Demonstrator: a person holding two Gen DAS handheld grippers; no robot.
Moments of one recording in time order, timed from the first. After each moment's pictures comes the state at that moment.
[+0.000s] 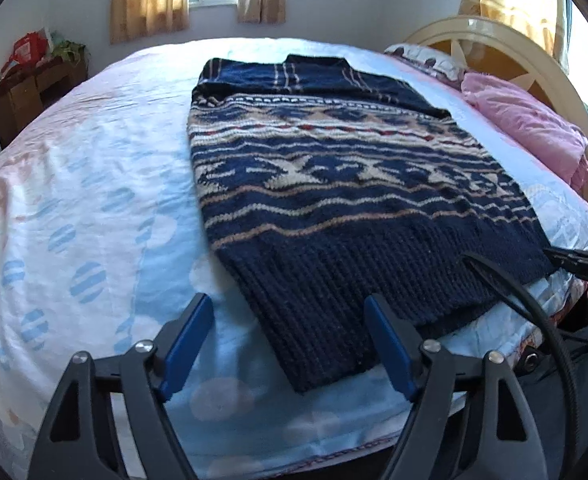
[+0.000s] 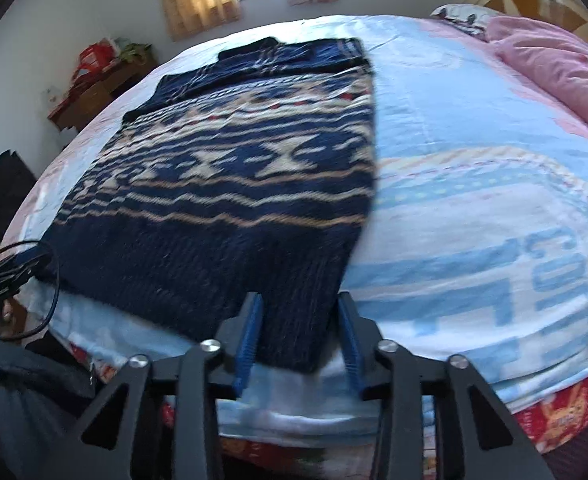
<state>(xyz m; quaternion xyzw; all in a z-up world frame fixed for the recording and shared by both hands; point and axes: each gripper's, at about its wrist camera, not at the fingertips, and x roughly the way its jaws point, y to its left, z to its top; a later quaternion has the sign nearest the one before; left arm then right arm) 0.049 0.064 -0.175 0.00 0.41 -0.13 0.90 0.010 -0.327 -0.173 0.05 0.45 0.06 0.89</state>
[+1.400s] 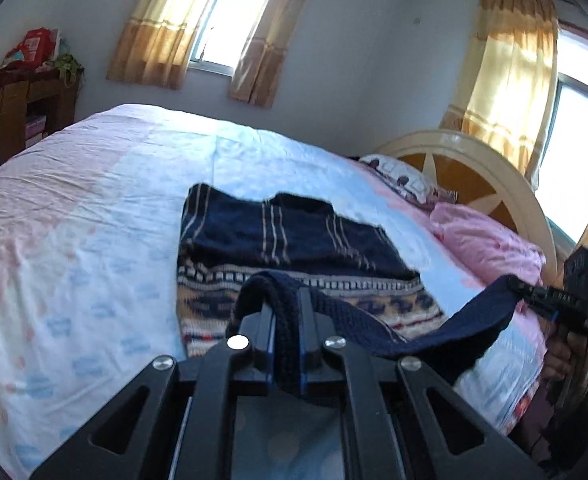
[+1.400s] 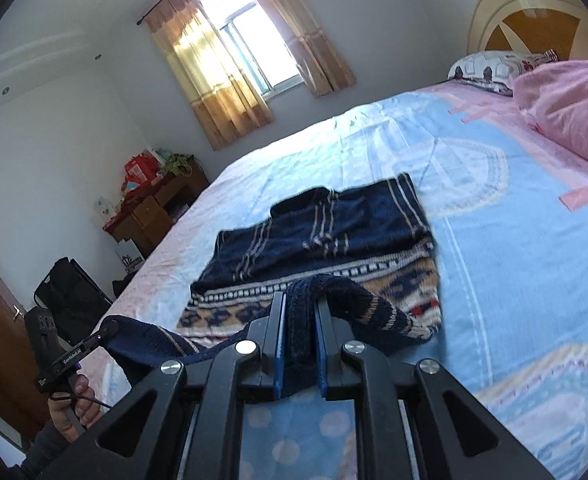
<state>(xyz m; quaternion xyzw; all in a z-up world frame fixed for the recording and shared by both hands) 0.154 0.110 -0.068 -0.14 0.28 -0.20 0.93 0.106 -0.340 -0.032 0.18 0.28 0.13 0.93</state>
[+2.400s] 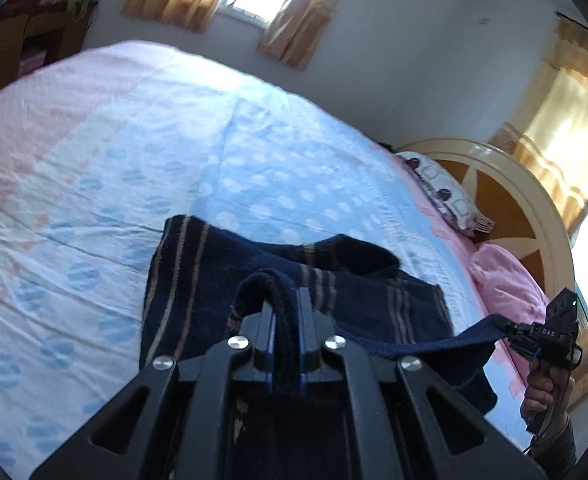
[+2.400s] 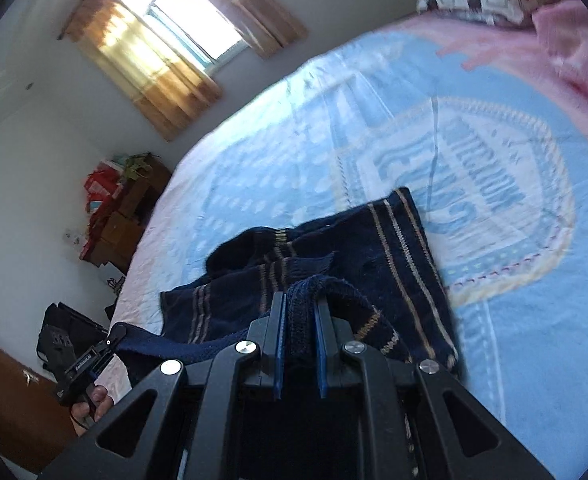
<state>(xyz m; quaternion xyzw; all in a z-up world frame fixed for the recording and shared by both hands) 0.405 0.091 -0.106 -0.21 0.38 -0.19 0.88 0.372 -0.387 -0.063 0.27 0.40 0.09 0.87</state>
